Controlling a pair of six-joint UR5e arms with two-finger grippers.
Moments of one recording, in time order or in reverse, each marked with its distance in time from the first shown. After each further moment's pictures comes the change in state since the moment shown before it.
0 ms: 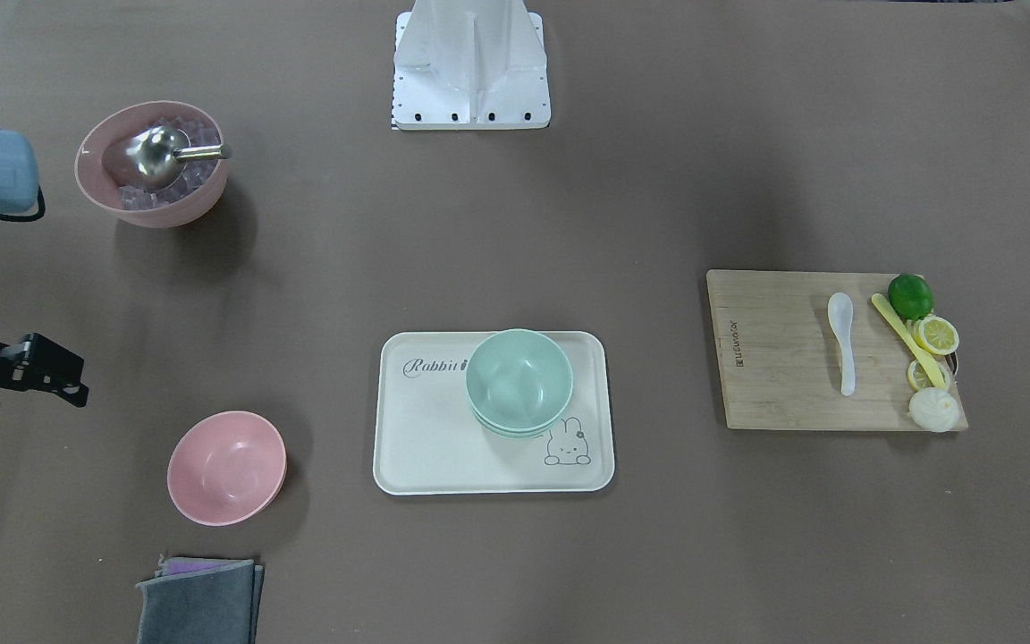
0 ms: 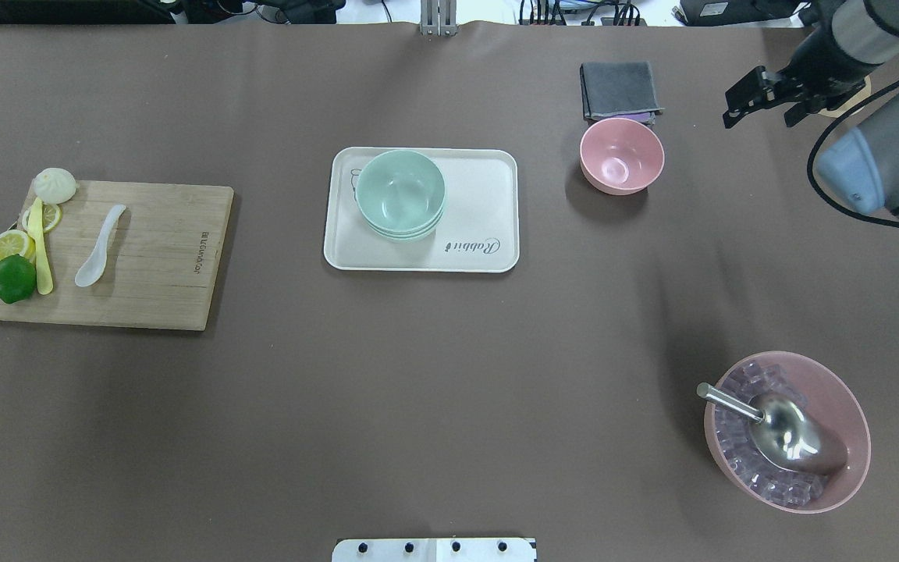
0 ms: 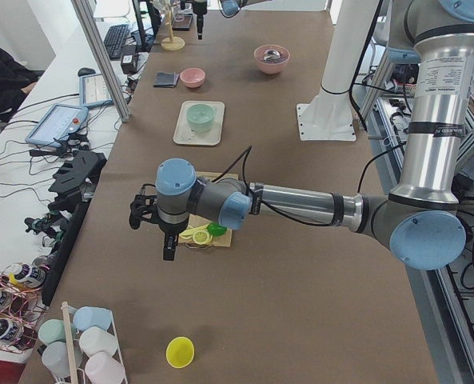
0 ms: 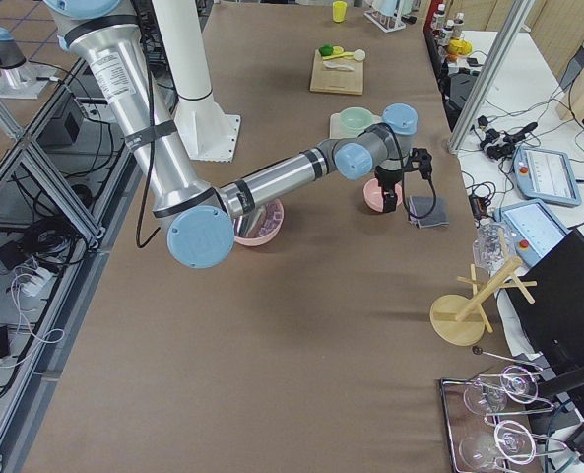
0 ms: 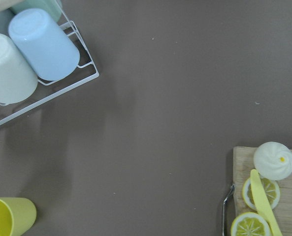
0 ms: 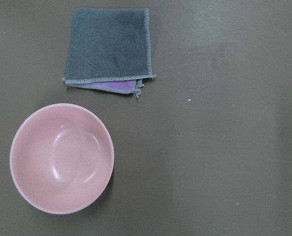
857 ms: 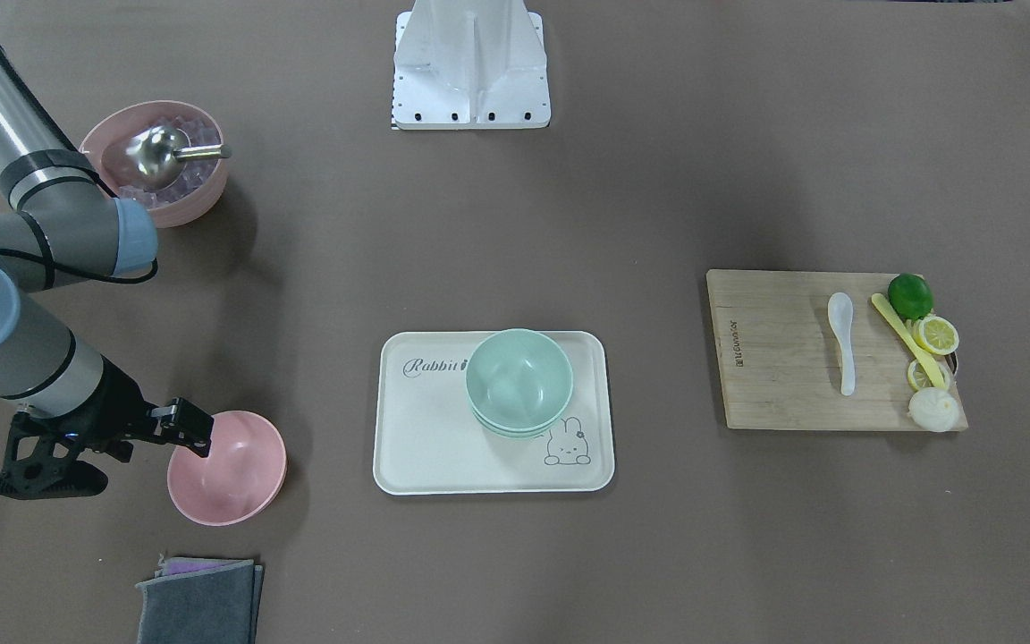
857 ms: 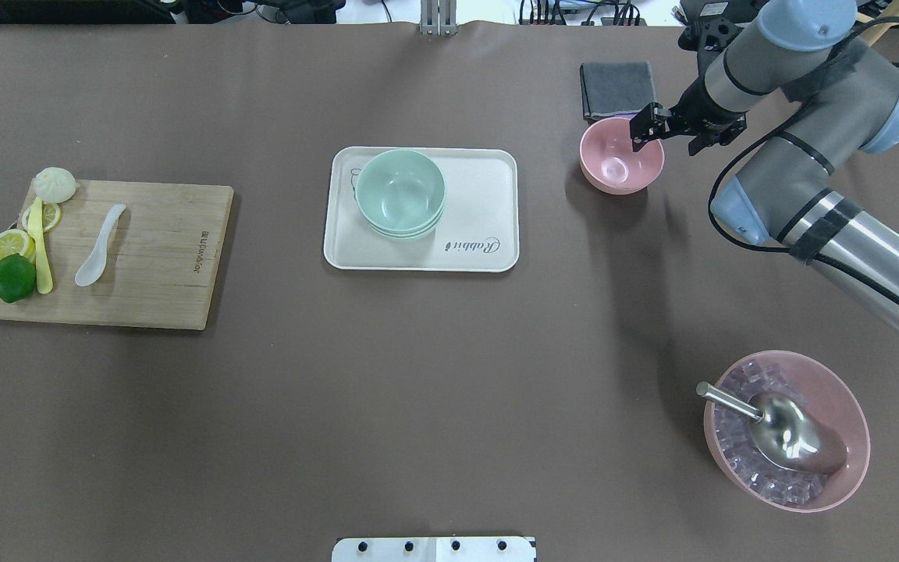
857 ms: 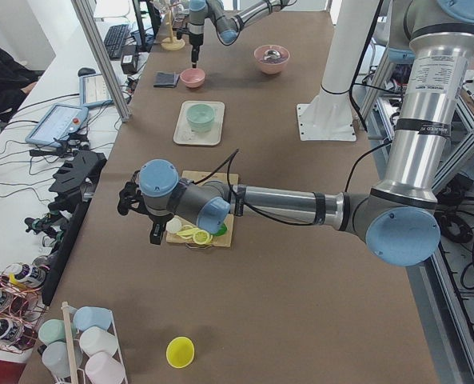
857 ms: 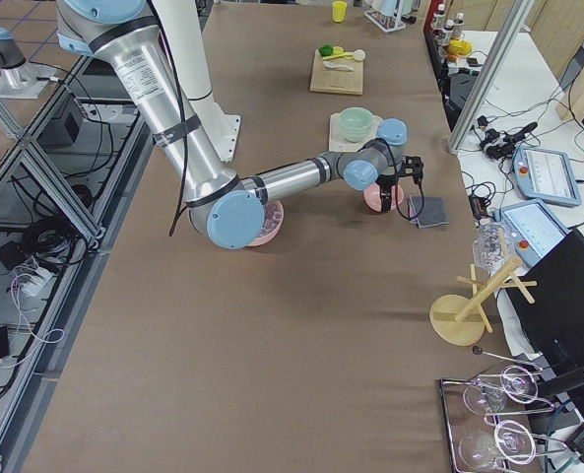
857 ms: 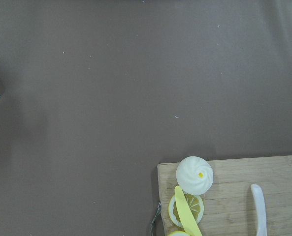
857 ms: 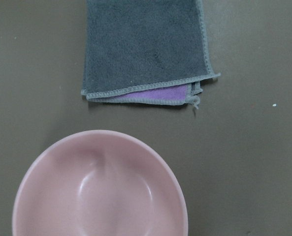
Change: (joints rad) left arm 0.013 -0.060 0.083 -0.134 -0.079 0.007; right arm -0.154 0.130 -0.268 0.236 -0.119 0.251
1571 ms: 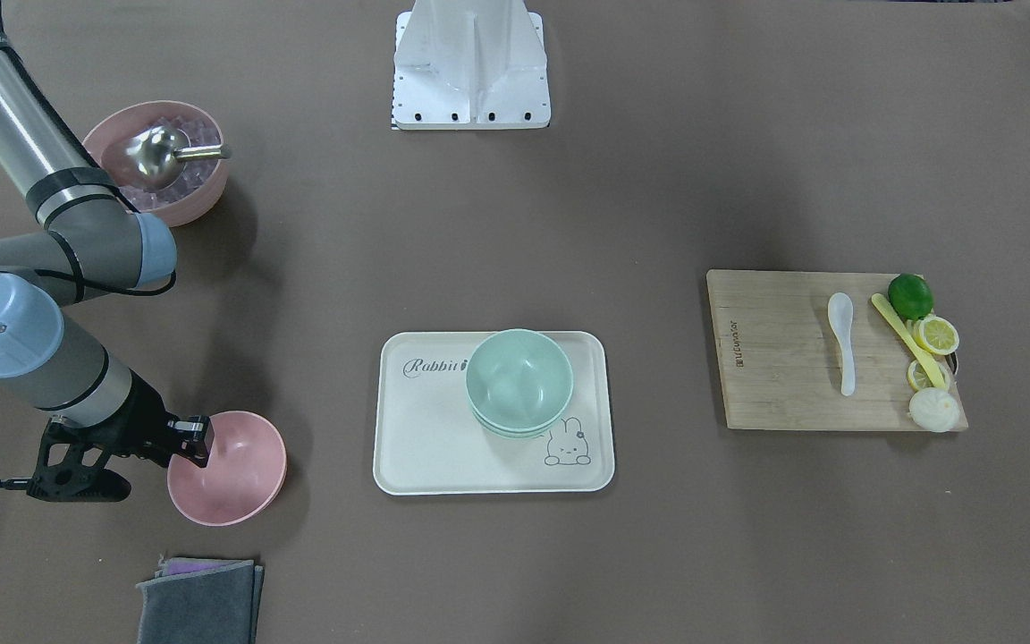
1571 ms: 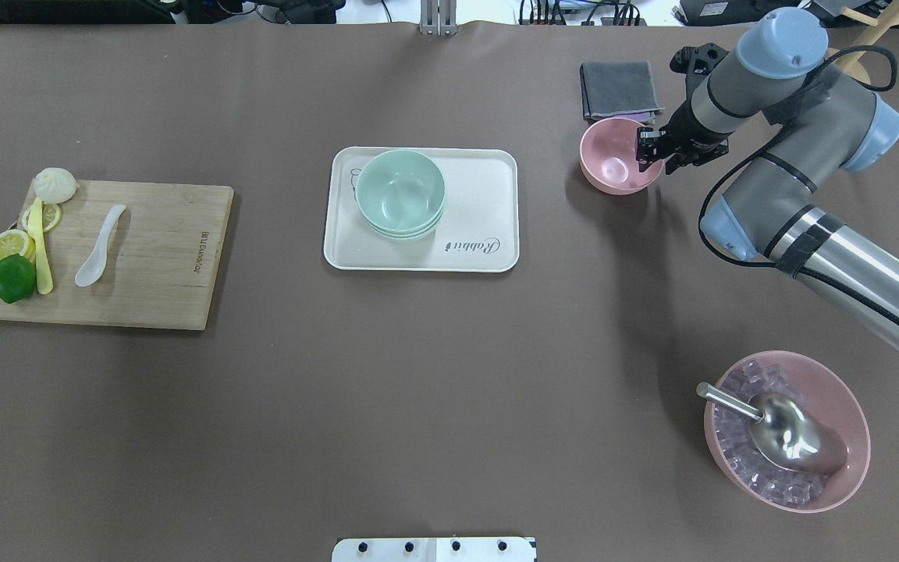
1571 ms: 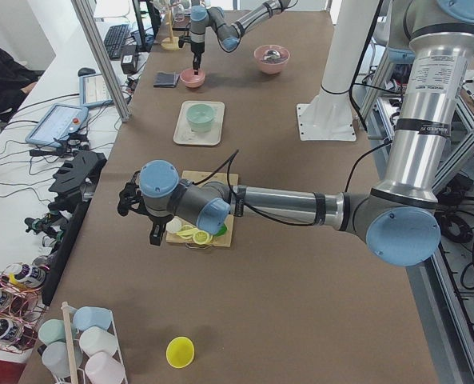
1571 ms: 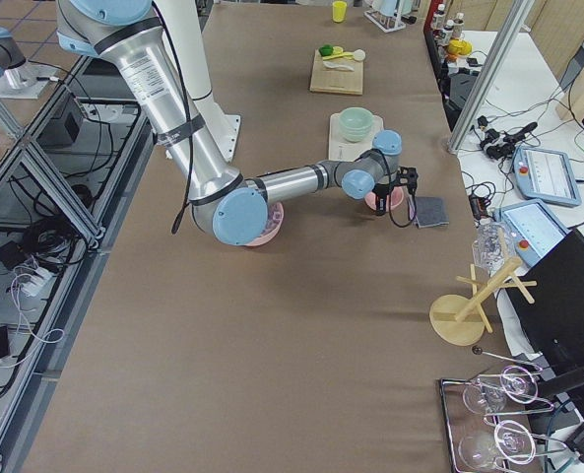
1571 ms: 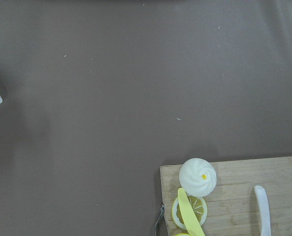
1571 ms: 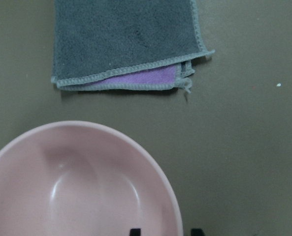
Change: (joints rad) left arm 0.000 0.003 0.001 -0.005 0.001 0.001; right arm -0.024 0.002 -0.041 0.026 -0.021 0.048
